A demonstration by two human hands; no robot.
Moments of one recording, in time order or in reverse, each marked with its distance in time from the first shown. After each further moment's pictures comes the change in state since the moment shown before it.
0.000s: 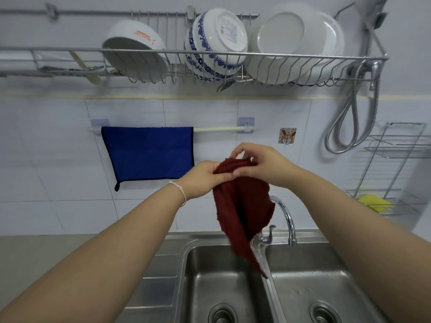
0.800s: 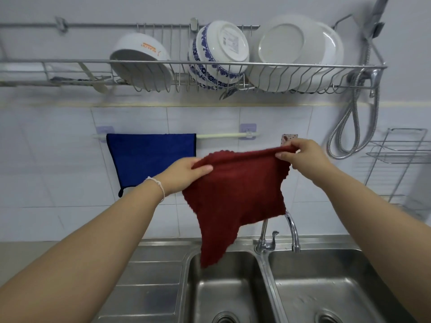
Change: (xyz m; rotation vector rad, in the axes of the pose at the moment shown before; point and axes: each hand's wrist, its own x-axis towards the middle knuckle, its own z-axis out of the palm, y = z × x) left_hand -0.010 -0.010 -0.053 0.061 0.088 -0.062; right_hand -0.010 0.039 -0.054 0.073 0.411 0.305
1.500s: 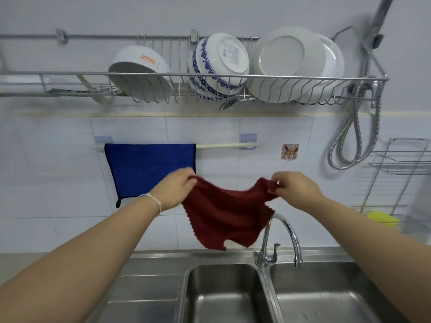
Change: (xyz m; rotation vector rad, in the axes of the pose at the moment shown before) left_hand 0.024 -0.033 -0.008 0.426 0.150 0.090; right_hand 0.000 0.033 0.032 -0.506 -0.093 -0.063
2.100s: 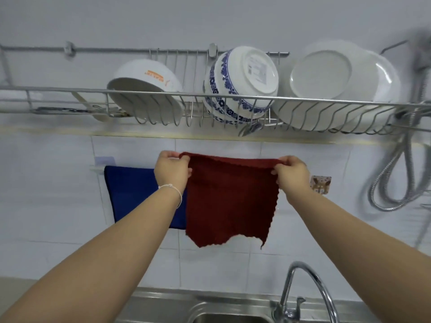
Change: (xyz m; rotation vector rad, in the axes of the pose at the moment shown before) left_hand 0.130 -0.030 -0.017 -0.880 0.806 -0.446; right_hand 0.152 -0.055 0.033 0.882 0.259 0.306
